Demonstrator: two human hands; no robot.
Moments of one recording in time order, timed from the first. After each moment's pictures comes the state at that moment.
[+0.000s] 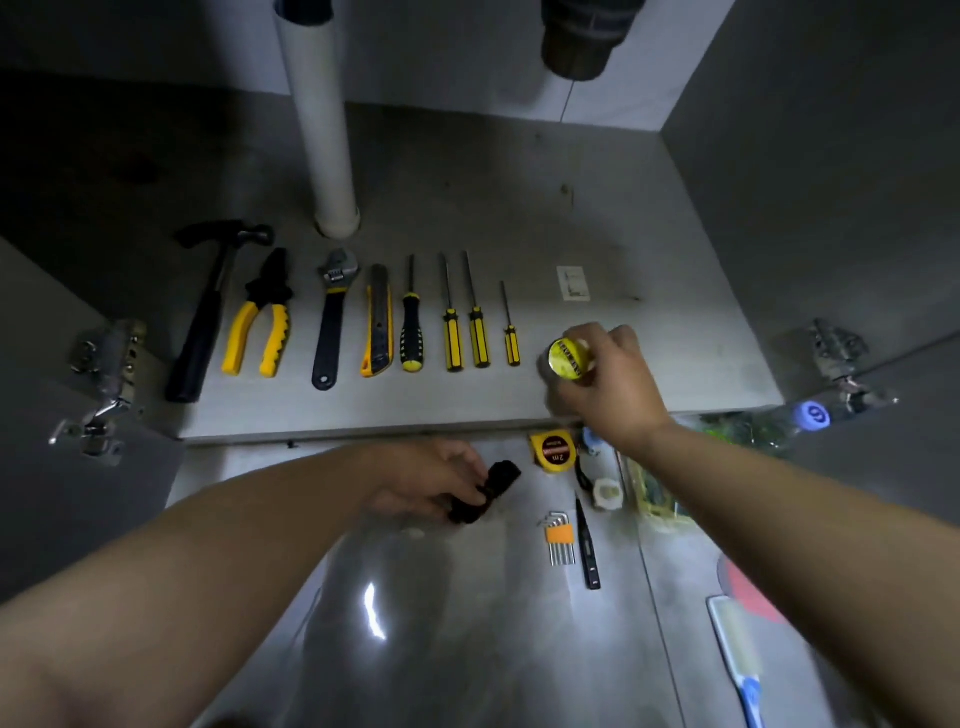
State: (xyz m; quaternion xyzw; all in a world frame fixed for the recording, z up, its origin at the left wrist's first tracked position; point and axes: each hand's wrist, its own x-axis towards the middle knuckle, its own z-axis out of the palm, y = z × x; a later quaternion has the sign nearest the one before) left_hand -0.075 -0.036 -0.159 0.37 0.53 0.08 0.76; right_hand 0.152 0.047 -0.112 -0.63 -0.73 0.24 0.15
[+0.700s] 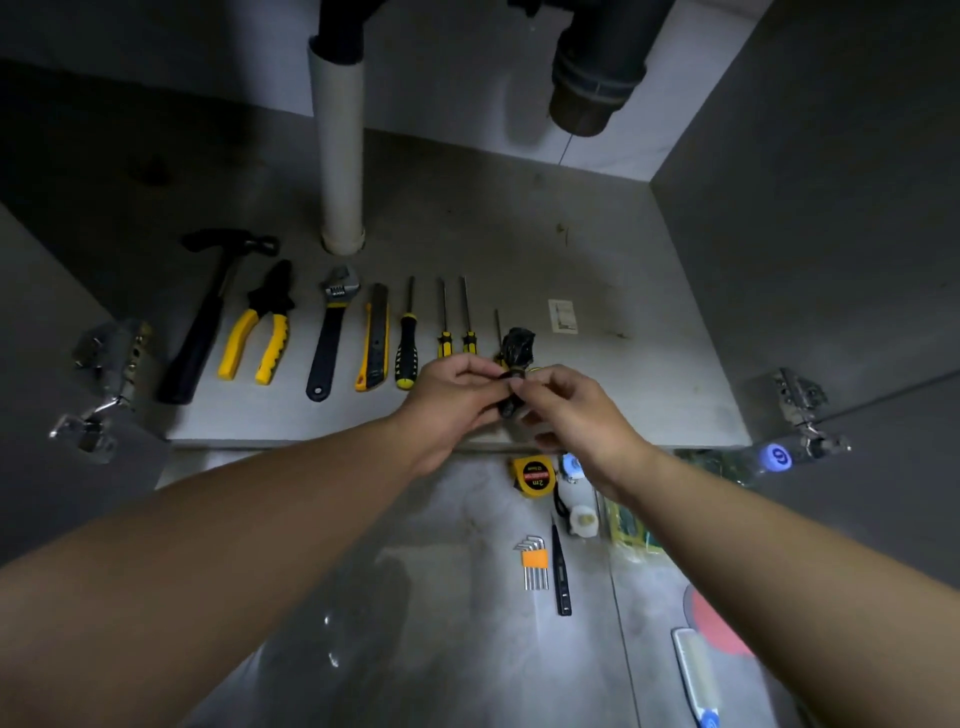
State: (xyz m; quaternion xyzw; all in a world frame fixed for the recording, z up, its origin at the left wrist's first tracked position) left_hand -0.041 0.007 -0.103 0.22 0.51 0.48 0.68; right_hand 0.115 0.027 -0.073 -0.61 -0.53 0.56 0.22
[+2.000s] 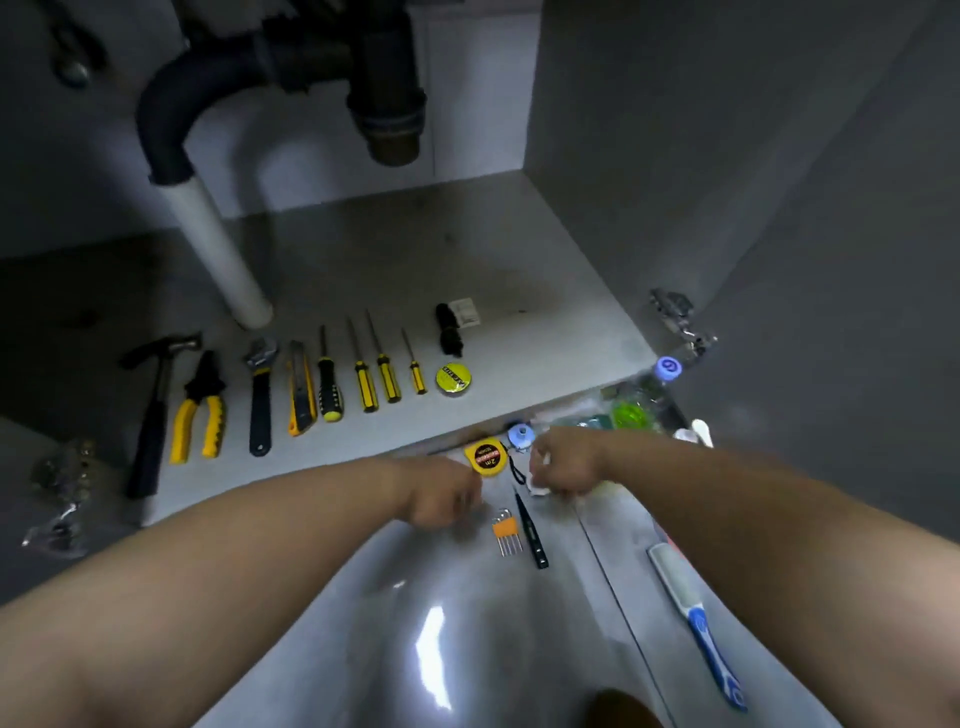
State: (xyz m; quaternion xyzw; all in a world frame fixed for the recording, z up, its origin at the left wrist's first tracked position) left_hand 0.027 -0.037 -0.063 0.81 0.41 -0.25 0.33; right_hand 0.233 -0.016 -0.074 -0.60 -0.67 0.39 -0.20
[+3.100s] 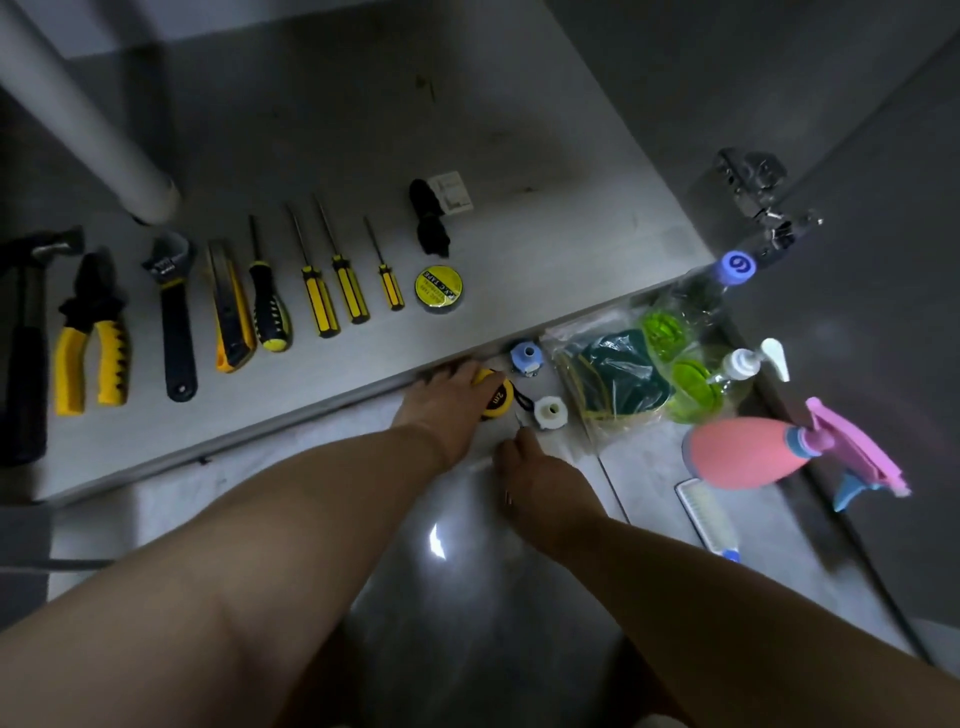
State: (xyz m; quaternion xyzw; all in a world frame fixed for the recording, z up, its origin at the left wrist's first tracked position) left_hand 0.050 -0.003 -0.211 0.82 0.51 -0.19 0.17; right_hand 0.194 -0.099 -0.226 -0.61 -0.74 0.25 -0.11
